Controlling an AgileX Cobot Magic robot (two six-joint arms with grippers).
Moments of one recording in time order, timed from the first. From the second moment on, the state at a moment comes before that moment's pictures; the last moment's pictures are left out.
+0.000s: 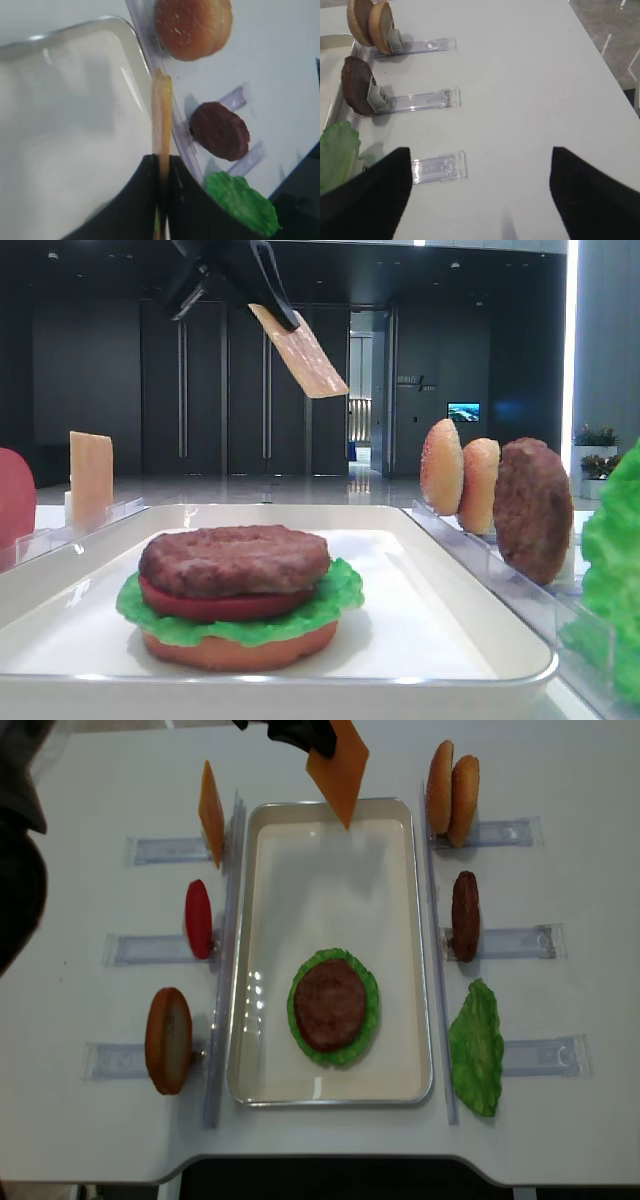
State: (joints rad) left arm -0.34 2.11 -2.01 -0.61 1.24 0.09; right arm -0.05 -0.01 -0.51 0.04 1.13 0.02
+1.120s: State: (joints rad) left arm -0.34 1.65 -0.95 -1.22 0.98 0.79; right arm -0.05 -0.01 -0.51 0.04 1.13 0.02
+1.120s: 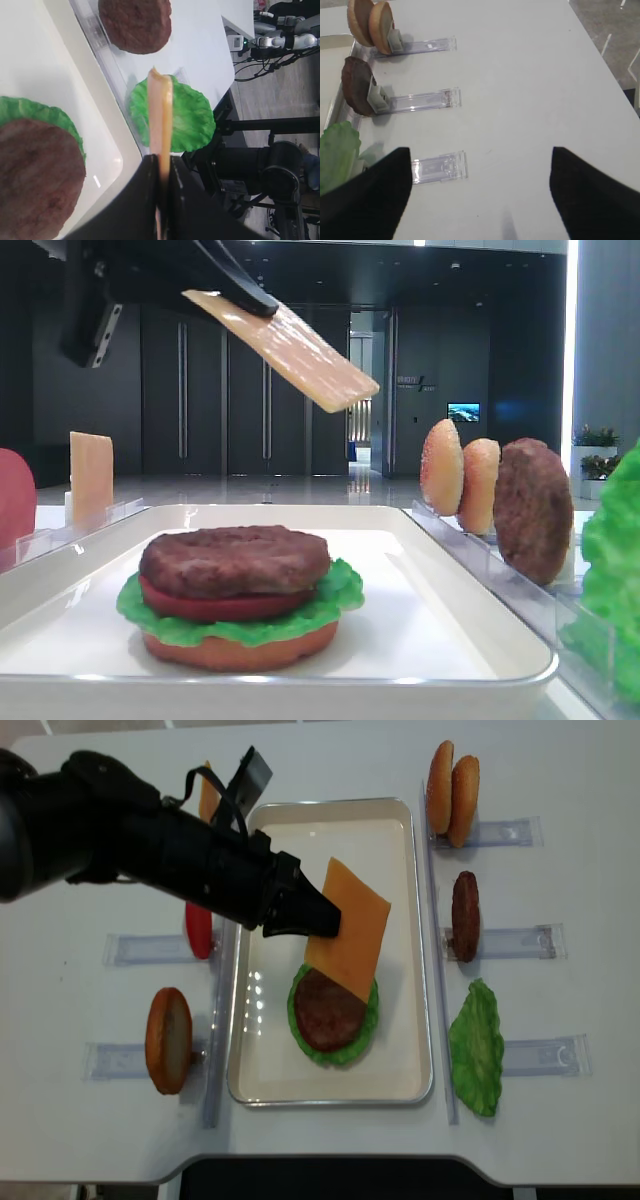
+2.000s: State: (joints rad) left arm -0.35 1.61 -0.77 -1.29 0.81 0.92; right arm -0.05 -0.01 -0.51 0.04 1.13 0.02
